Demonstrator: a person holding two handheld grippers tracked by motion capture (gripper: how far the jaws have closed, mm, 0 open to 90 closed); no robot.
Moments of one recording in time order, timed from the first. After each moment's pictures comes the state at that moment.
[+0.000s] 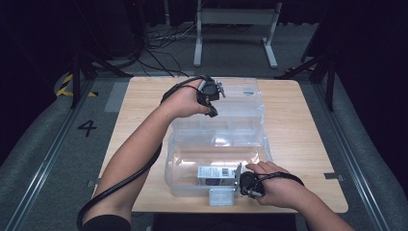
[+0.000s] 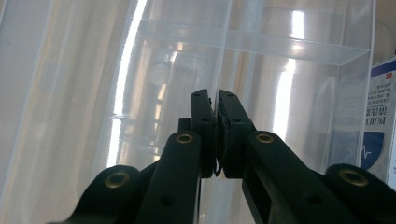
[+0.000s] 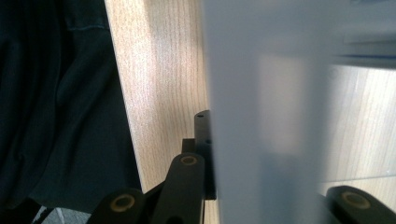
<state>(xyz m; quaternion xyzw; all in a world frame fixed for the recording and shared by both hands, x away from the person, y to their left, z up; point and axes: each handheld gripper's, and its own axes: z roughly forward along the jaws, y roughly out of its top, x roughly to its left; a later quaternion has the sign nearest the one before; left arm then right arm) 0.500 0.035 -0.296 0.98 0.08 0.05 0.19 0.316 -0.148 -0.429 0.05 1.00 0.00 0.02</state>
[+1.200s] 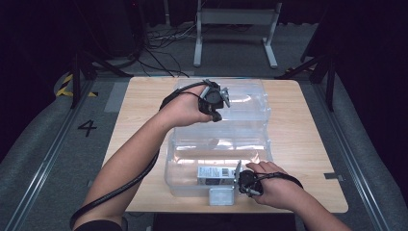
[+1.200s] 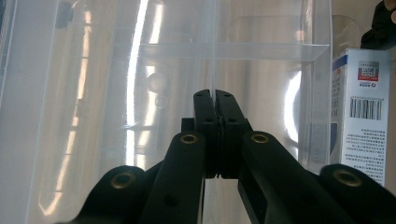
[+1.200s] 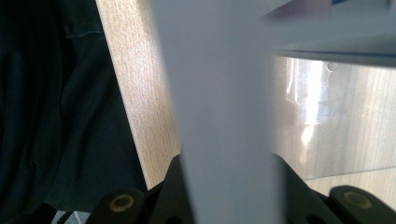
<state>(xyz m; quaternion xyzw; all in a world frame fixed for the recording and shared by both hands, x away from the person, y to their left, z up) 0.452 0.027 -0.273 0.98 0.02 0.09 0.19 0.319 -0.146 -0.429 0.07 1.00 -0.01 0.01</state>
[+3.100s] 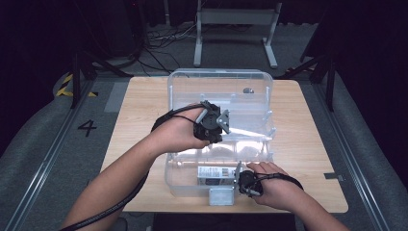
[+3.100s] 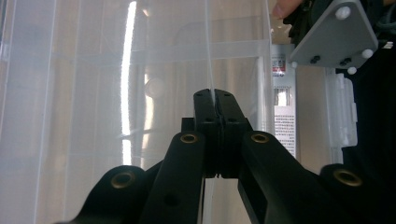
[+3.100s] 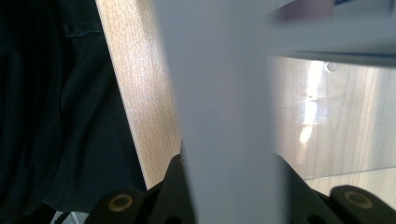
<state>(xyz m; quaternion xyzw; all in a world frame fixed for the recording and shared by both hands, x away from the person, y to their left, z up) 0.378 0.033 -0.269 0.97 -0.02 0.10 0.20 0.318 -0.146 -0.428 0.07 1.00 0.00 0.01</state>
